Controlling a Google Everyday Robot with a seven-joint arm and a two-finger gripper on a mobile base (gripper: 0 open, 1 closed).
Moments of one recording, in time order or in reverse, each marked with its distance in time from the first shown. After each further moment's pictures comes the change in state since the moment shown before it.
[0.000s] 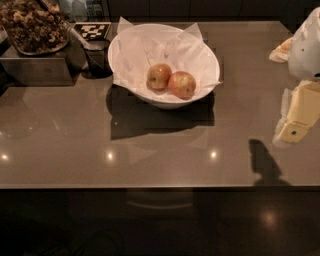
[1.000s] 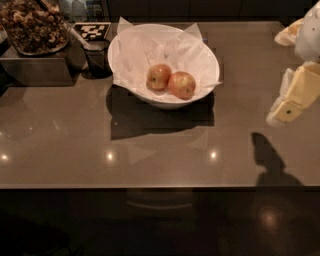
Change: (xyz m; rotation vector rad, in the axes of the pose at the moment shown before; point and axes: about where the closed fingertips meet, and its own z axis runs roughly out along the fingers) arm -0.010 -0.031 -0.011 0.067 -0.127 0.059
